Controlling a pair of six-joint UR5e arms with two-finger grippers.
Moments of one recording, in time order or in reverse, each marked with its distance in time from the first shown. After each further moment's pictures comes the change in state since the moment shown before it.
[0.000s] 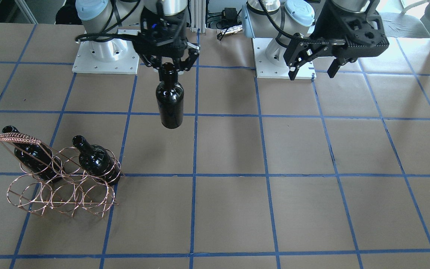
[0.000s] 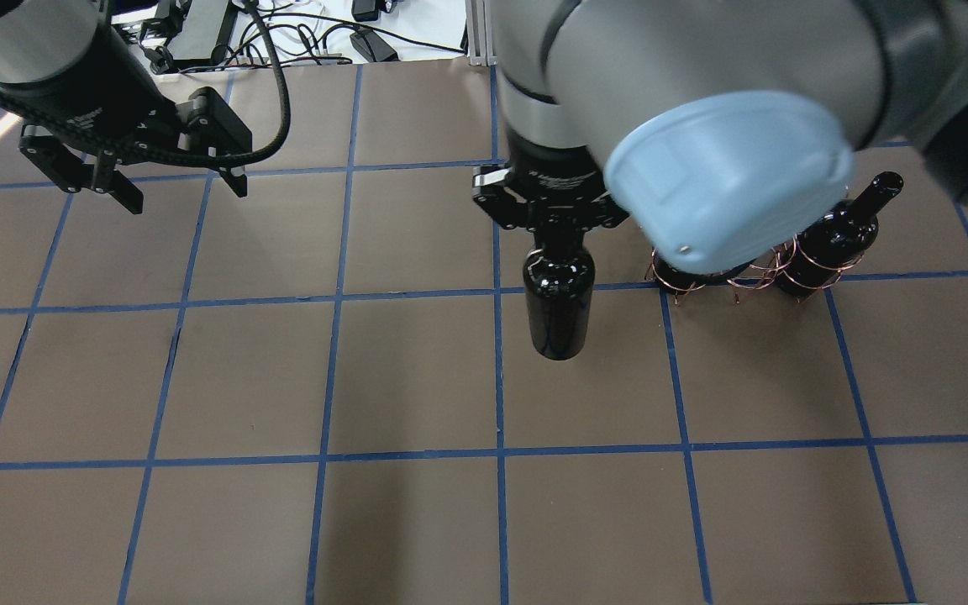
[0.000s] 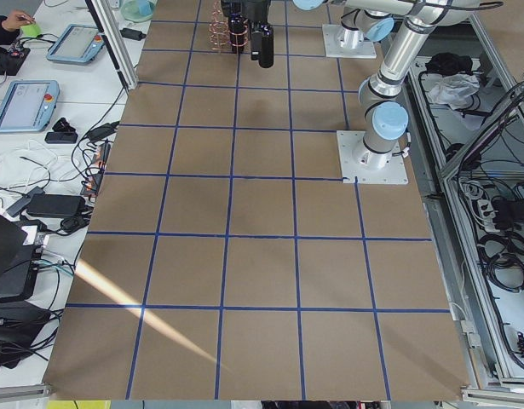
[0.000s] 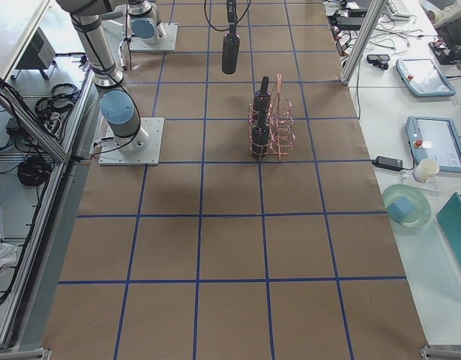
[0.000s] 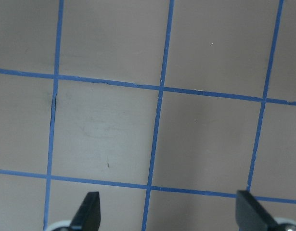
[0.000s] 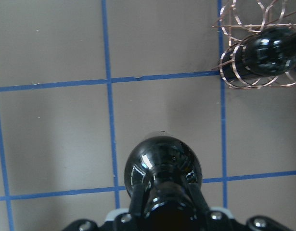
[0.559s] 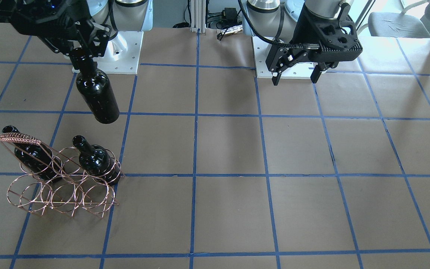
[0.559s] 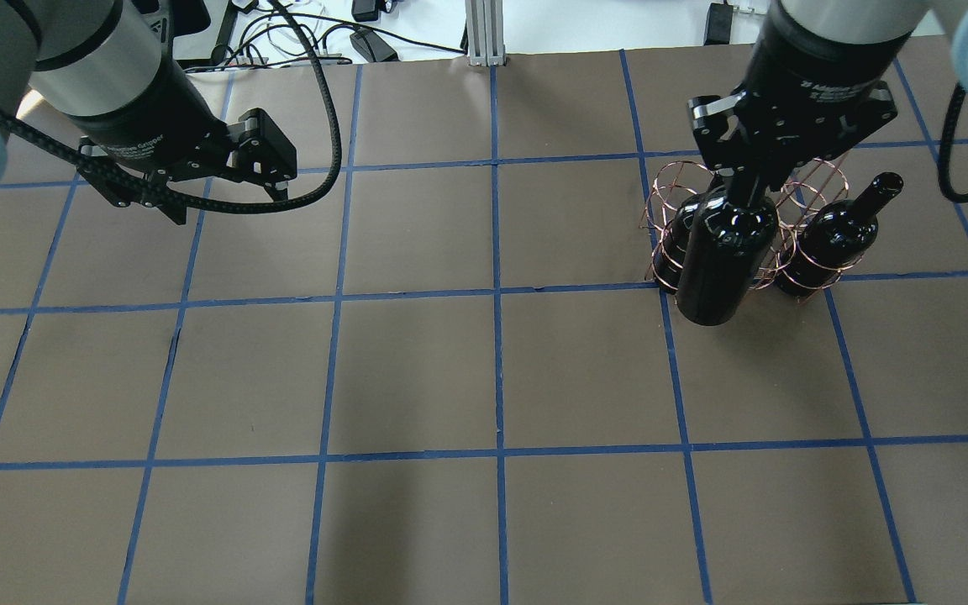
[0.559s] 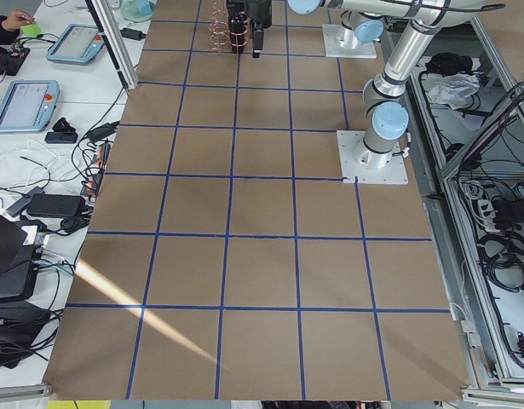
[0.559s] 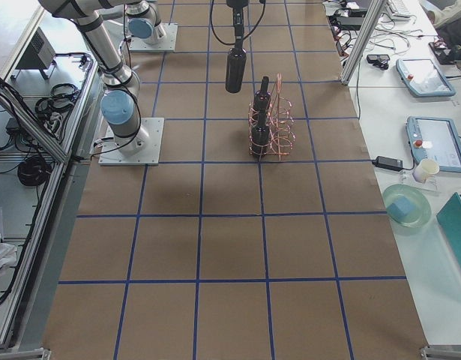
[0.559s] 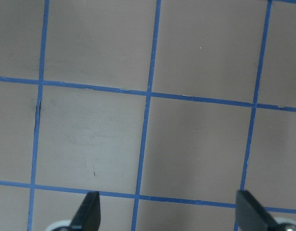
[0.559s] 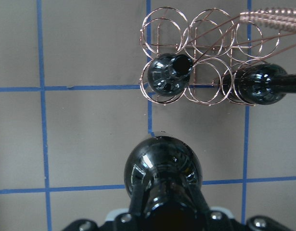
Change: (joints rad) left arm -0.045 0.011 -0.053 0.084 0.004 -0.043; right arm -0.320 -0.098 0.000 0.080 -0.007 -0.375
